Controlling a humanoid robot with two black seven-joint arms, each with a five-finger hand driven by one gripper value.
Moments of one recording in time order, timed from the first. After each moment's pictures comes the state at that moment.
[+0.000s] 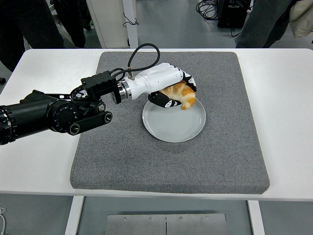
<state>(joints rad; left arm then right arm) -1.26 0.17 0.24 -0.88 1.12 0.42 -0.50 -0.13 0.00 0.01 0.13 -0.10 0.03 0.41</state>
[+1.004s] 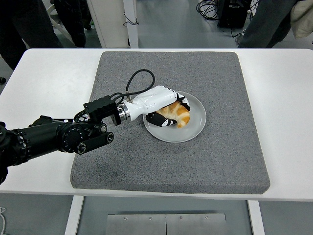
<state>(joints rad) -1.12 0.10 0.24 -0.76 1.10 0.45 -0.54 -0.13 0.00 0.01 0.13 -0.10 0.03 0.41</state>
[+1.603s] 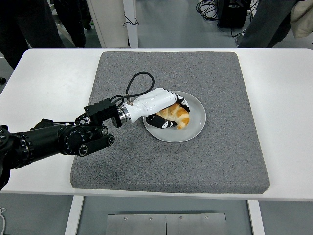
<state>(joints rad) -1.10 0.09 0.23 -0.74 1.10 0.45 -0.54 -0.13 0.00 0.01 0.13 -0.10 0.03 0.41</state>
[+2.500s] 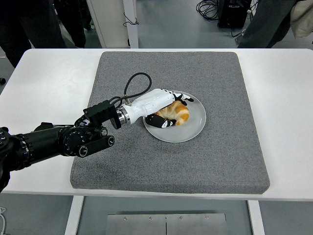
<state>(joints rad) -1.09 0.09 0.23 -0.74 1.05 0.45 -0.54 -0.13 0.00 0.01 0.13 -0.10 0.03 0.41</state>
